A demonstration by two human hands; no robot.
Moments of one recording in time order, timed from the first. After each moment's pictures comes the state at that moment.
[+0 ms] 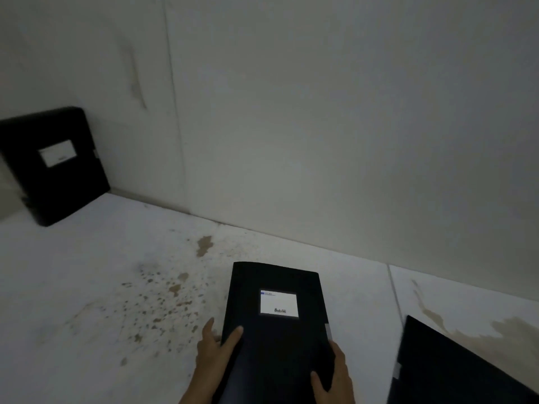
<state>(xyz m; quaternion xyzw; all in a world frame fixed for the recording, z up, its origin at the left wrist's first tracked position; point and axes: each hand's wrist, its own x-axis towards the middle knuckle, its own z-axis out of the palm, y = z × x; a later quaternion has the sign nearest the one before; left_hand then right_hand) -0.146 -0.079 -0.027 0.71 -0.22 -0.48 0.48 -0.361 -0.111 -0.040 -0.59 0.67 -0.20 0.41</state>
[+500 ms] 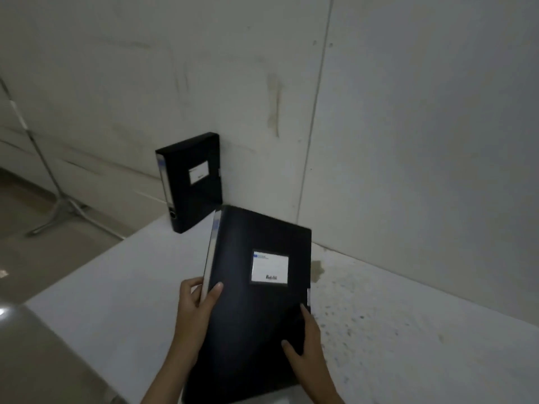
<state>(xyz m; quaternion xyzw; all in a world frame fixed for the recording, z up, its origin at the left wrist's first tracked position) 0.135 -0.012 0.063 0.65 -0.21 -0.29 0.67 -0.051 -0.090 -0.008 -0.72 0.47 -0.25 0.44</state>
